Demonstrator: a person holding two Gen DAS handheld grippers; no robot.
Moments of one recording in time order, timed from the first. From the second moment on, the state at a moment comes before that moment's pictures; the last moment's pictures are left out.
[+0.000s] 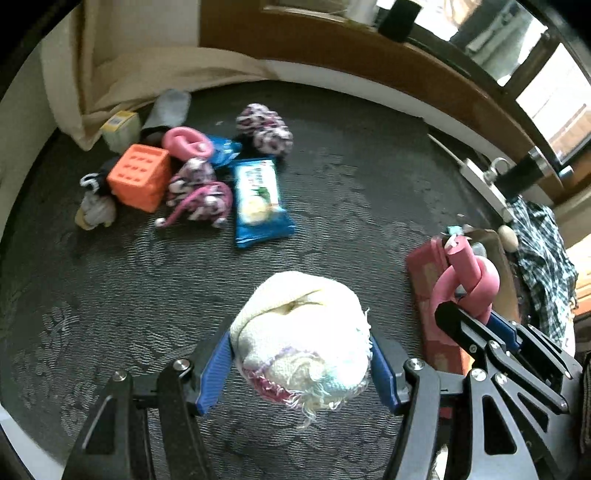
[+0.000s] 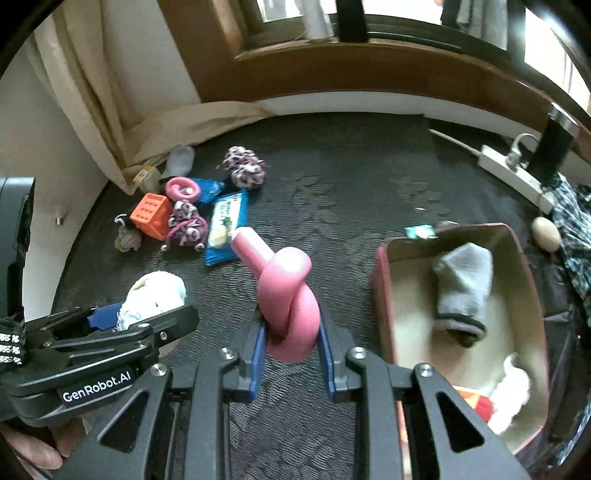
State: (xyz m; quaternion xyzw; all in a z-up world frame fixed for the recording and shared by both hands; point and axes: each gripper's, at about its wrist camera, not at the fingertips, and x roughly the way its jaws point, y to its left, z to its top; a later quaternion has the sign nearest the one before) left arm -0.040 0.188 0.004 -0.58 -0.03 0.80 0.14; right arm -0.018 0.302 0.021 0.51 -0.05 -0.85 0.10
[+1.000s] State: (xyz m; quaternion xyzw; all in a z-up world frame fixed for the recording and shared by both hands) left arm 0.000 0.363 0.013 -0.57 0.03 0.78 0.26; right arm 0.043 0.479 0.018 0.50 -0.11 -0.86 -0.02
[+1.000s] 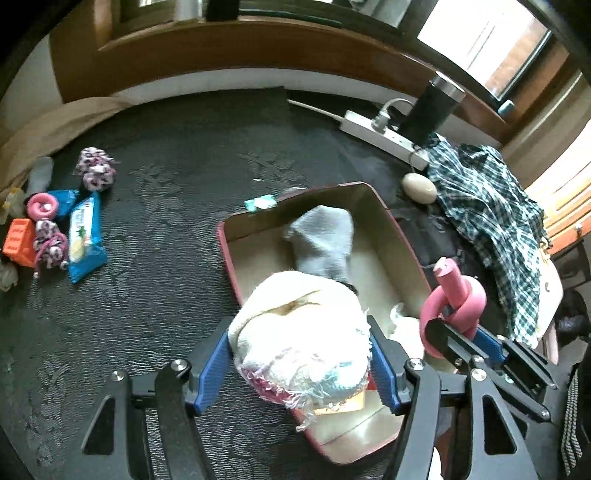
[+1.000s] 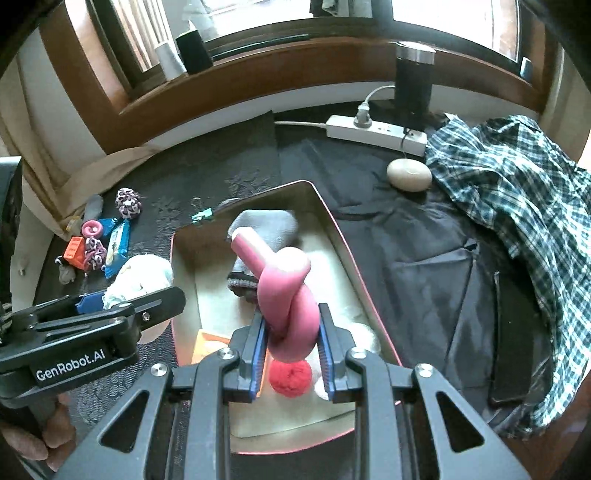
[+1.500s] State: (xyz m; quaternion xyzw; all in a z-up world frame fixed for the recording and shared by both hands) left arm -0.002 0.360 0.012 -0.58 0.00 0.77 0.28; right arm 0.042 0.477 0.015 0.50 -0.12 -0.86 -0.01
